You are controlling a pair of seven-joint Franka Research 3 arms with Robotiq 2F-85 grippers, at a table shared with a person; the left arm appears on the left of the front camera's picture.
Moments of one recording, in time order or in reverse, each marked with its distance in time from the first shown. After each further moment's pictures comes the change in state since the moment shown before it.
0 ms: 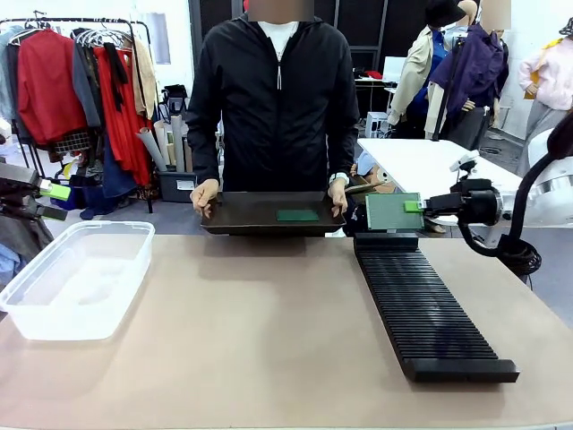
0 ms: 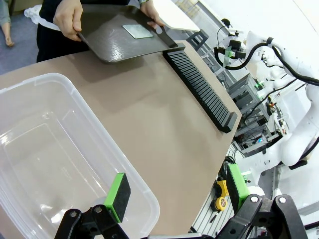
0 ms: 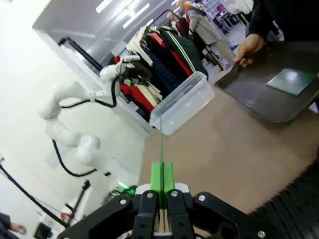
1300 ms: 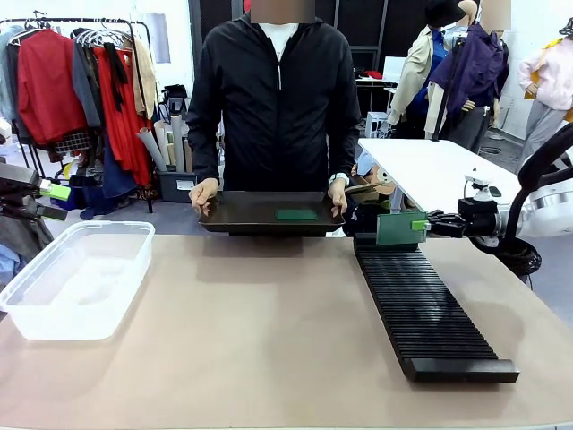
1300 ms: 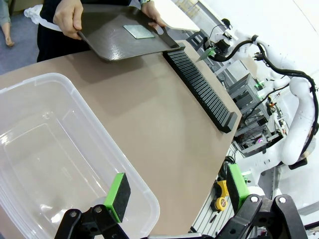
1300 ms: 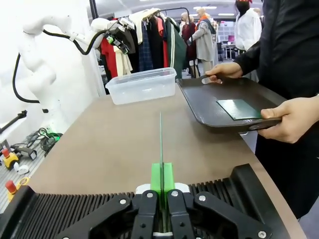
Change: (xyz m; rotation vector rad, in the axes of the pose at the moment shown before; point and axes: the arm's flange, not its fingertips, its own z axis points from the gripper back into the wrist) left arm 0.000 0.000 0.000 0.000 0.000 0.000; right arm -0.014 -0.086 0.049 -0.061 0.044 0.577
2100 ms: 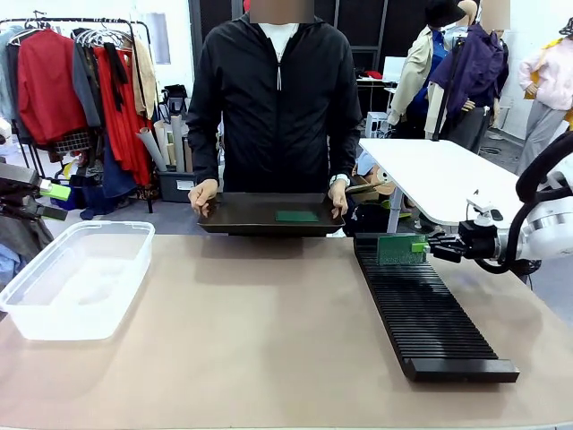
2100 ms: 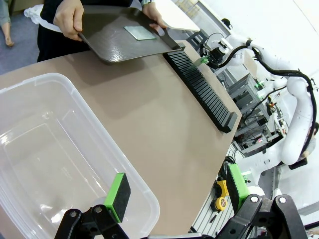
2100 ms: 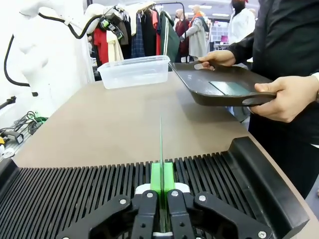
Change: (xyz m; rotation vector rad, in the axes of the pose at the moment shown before) left arm 0.000 0.000 0.000 0.000 0.000 0.000; right arm -0.055 0.007 0.003 -0.042 0.007 0.054
